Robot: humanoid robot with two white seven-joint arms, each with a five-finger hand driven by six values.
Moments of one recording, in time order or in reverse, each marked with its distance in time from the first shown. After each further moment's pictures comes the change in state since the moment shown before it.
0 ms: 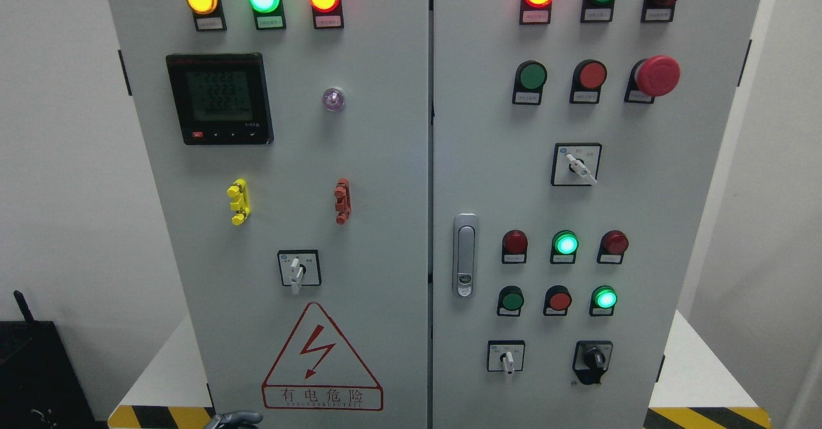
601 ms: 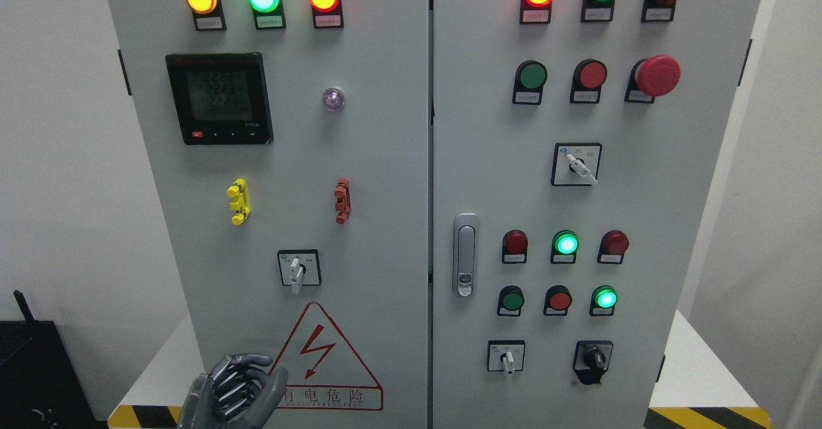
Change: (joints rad) left arm -0.162 -0.066 -0.052 -0.052 -0.116 0.140 0.113; right arm 0.000 0.000 0.000 0.000 0.000 0.000 0.000
